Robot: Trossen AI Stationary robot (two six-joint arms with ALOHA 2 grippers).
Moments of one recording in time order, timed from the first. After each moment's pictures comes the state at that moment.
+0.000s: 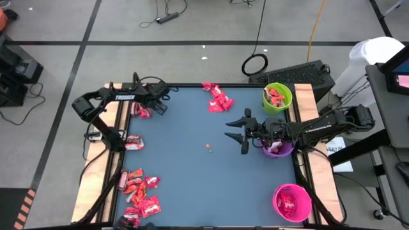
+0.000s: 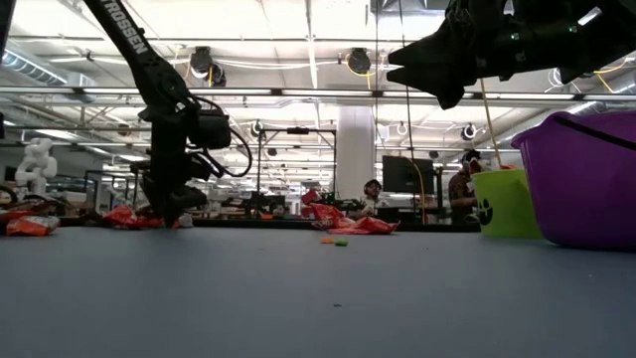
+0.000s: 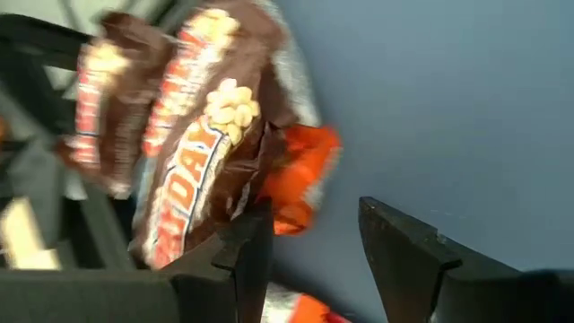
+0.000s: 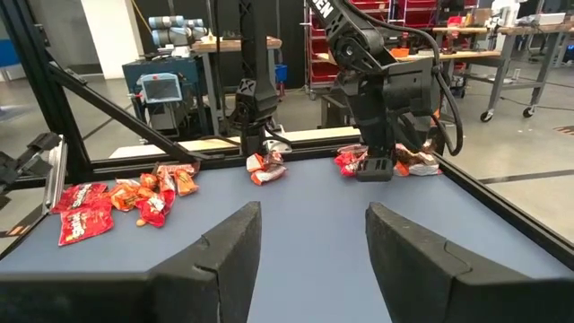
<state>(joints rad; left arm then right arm) 0.79 1.62 0.78 -0.49 -0.47 -0.11 0.03 1.17 0.43 0.68 0.16 0.10</state>
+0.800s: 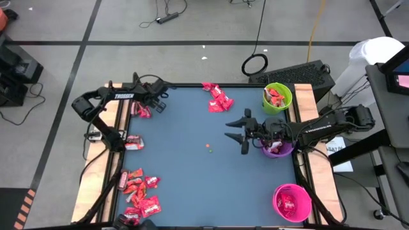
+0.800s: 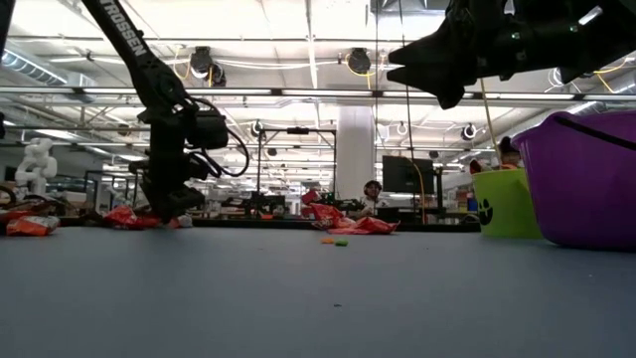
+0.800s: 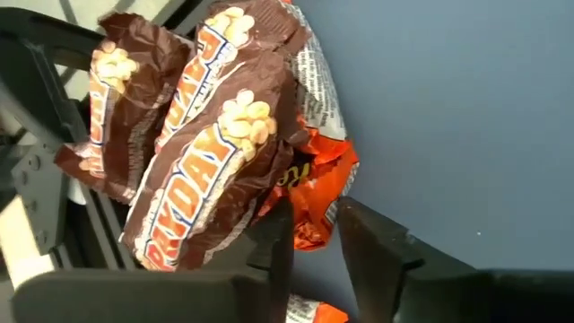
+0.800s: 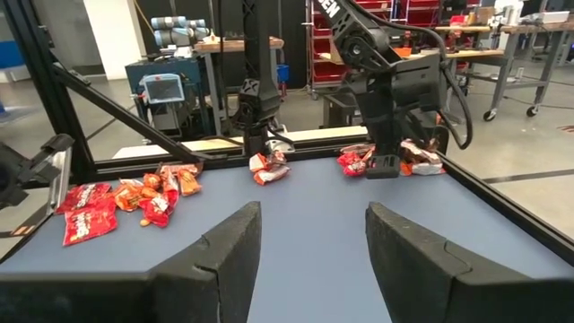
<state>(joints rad) 0.83 1.62 0.78 -0.47 -0.45 -0.09 0.04 1.17 0.43 0.68 0.16 0.10</state>
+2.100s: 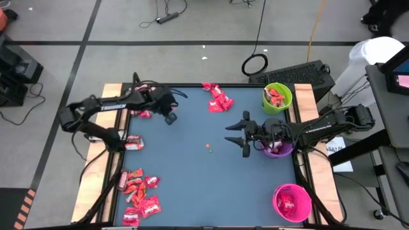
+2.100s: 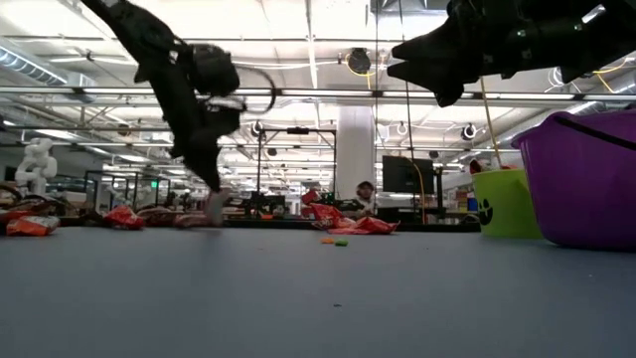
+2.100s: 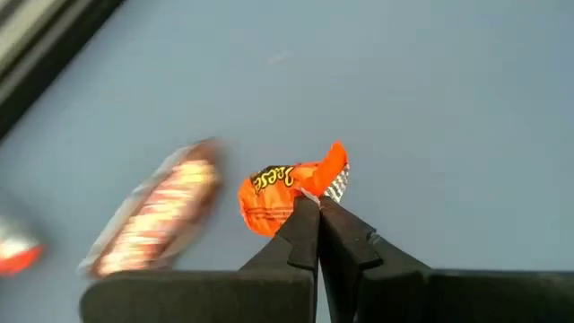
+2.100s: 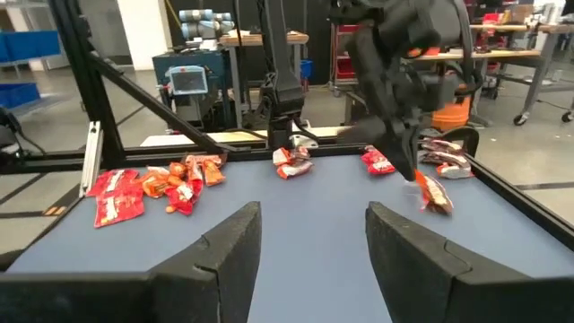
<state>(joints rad) 0.55 1.36 0.80 -0.46 0.00 -0.05 0.05 1.17 0.43 0.67 0.10 0.08</state>
